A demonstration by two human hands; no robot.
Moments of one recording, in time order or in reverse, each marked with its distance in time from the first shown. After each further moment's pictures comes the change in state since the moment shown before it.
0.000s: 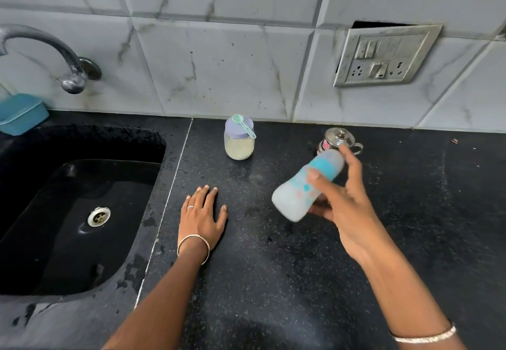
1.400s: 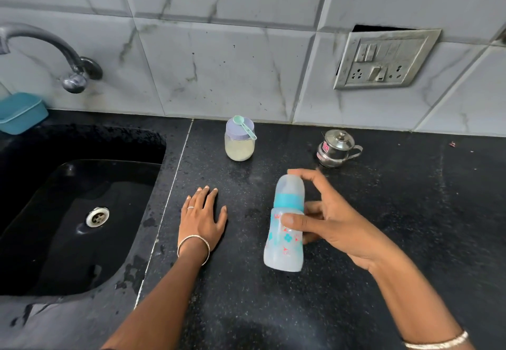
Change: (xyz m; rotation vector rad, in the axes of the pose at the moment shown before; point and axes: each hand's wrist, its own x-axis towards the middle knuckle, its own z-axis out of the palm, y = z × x) left_hand 0.000 0.000 0.001 -0.006 0.020 -0.001; right_hand -0.008 -0.002 0.001 -0.262 -0.351 0.132
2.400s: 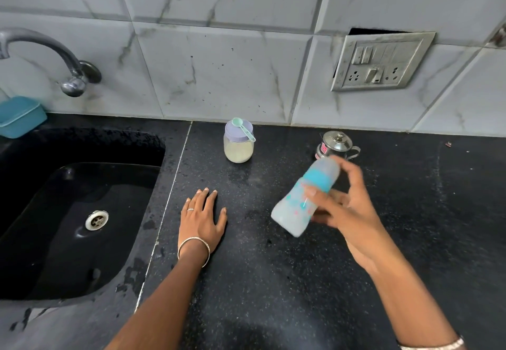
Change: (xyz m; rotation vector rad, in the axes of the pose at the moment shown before) left_hand 0.000 0.000 0.000 -0.021 -0.004 -0.003; right_hand -0.003 0.006 -0.006 0.203 0.324 -0.123
